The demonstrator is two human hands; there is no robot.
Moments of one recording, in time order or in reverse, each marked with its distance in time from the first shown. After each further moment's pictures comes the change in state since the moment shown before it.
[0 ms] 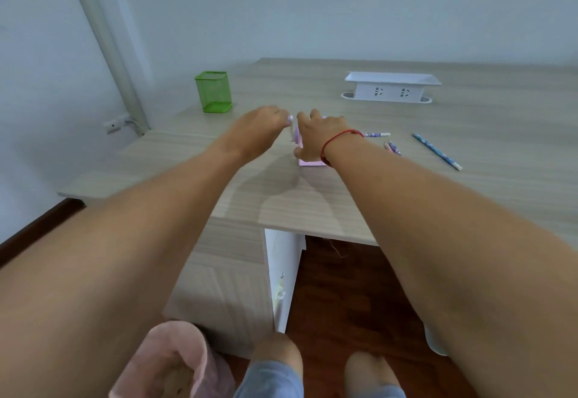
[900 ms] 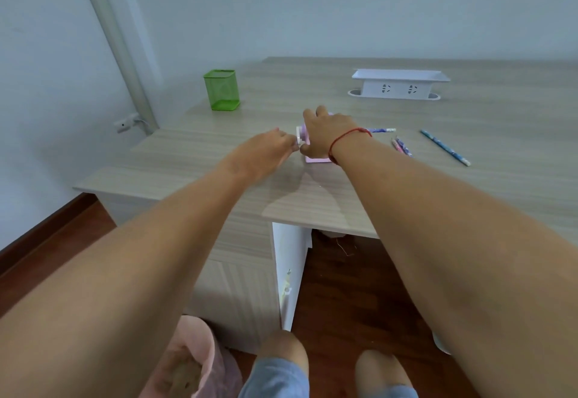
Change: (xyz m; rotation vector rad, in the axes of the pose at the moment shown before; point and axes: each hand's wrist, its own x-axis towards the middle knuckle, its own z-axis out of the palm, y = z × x) left_hand -0.031 0.036 -0.002 -0.125 -0.150 -0.131; right_hand -0.003 -0.001 0.005 0.036 0.020 -0.001
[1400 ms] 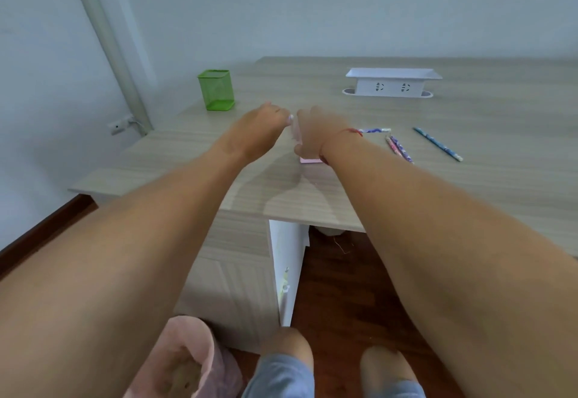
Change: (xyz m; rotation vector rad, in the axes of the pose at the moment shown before) left_hand 0.021 -0.012 -0.014 0.205 0.165 0.086; right_hand -0.005 -0.008 -0.003 -0.032 -0.055 0.039
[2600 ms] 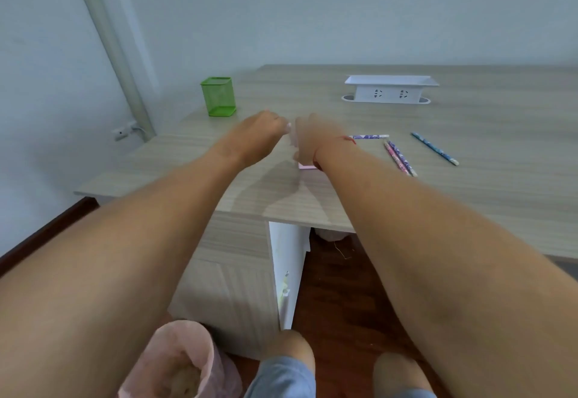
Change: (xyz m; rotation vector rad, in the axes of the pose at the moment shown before) left_hand -0.005 -0.002 -0.009 -0.032 -0.062 0.051; right_hand 0.003 -0.005 0.007 0.087 0.011 0.033
